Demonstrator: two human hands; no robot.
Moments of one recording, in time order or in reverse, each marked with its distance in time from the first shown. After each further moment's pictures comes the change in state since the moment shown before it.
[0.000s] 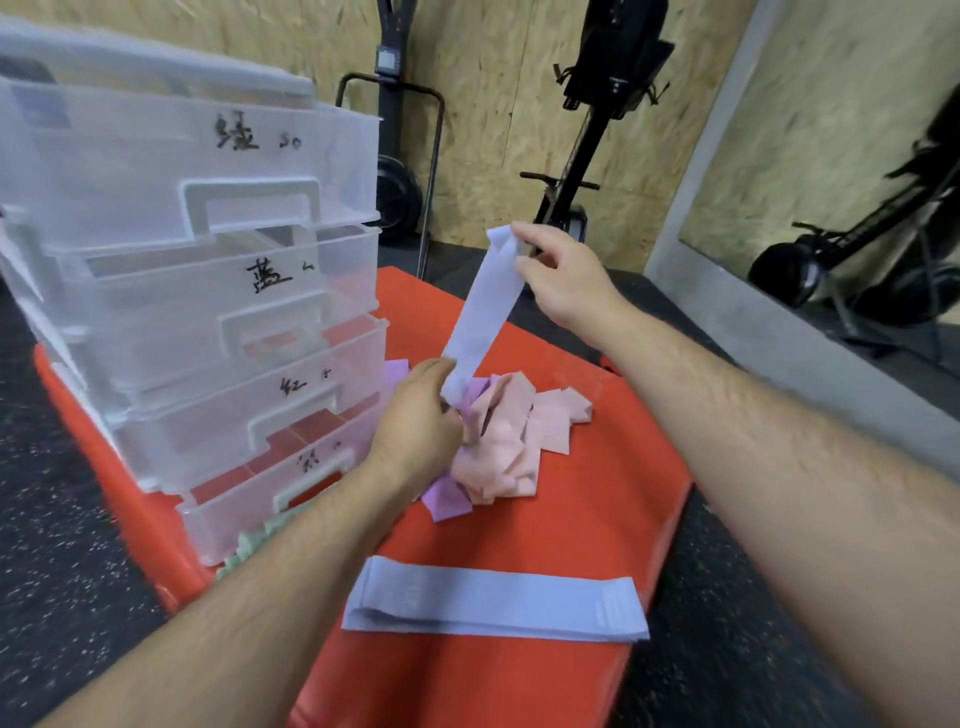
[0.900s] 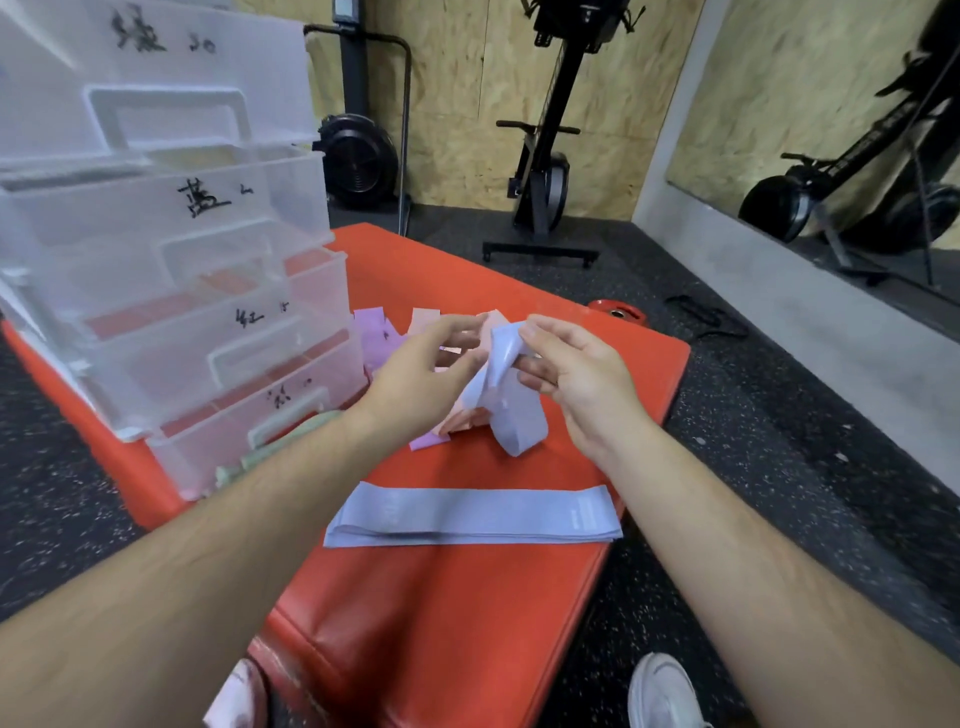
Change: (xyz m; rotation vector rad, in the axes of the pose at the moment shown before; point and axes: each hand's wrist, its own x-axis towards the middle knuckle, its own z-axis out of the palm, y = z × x) left_hand -0.042 0.017 0.016 -0.264 -0.244 0.051; right_hand -0.182 0.036 0.010 0.806 0.153 0.525
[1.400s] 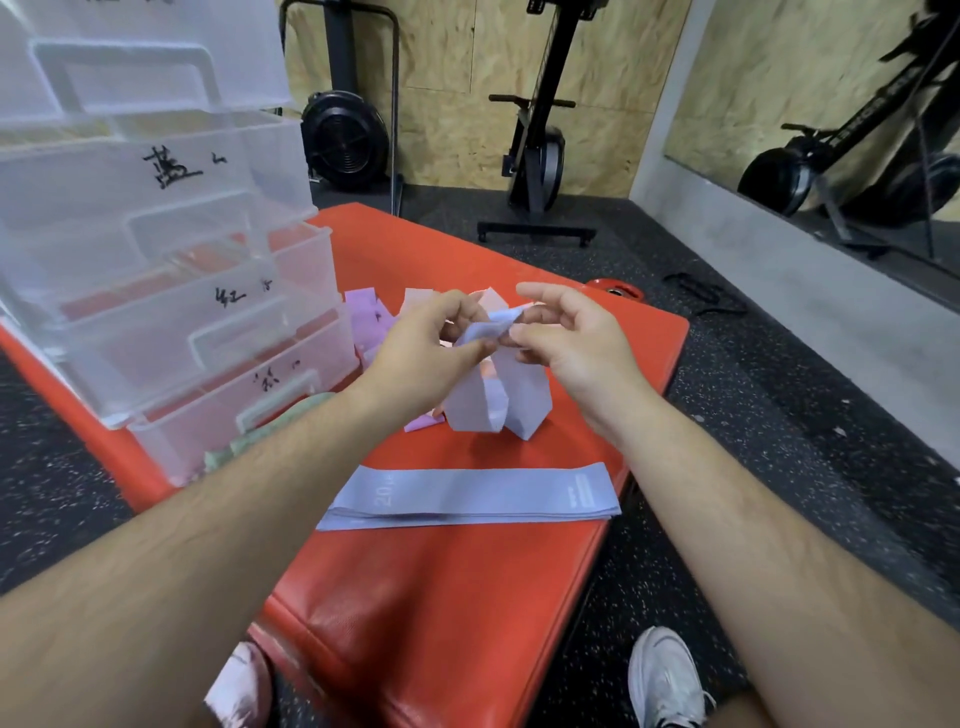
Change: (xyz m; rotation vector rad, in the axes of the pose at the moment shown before) left_hand 0.003 0.005 0.010 0.033 0.035 0.080; right_hand 0.003 0.002 -0.008 -0.249 -0.035 -0.146
